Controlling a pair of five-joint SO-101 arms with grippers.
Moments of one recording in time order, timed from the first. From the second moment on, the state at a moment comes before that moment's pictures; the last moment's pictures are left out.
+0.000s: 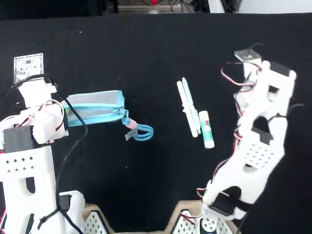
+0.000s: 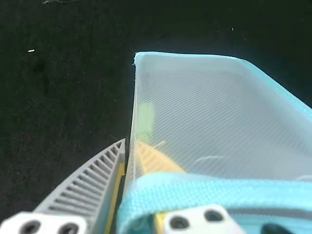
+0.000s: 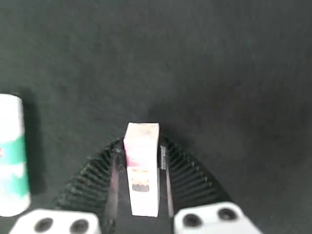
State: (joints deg) left arm -15.5 -47.9 30.2 79.3 -1.5; right arm 27.1 36.5 -21.4 80.4 39.9
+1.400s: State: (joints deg) left arm -15.5 -47.9 30.2 79.3 -1.5; right arm 36.2 46.2 -39.5 98.1 37.4
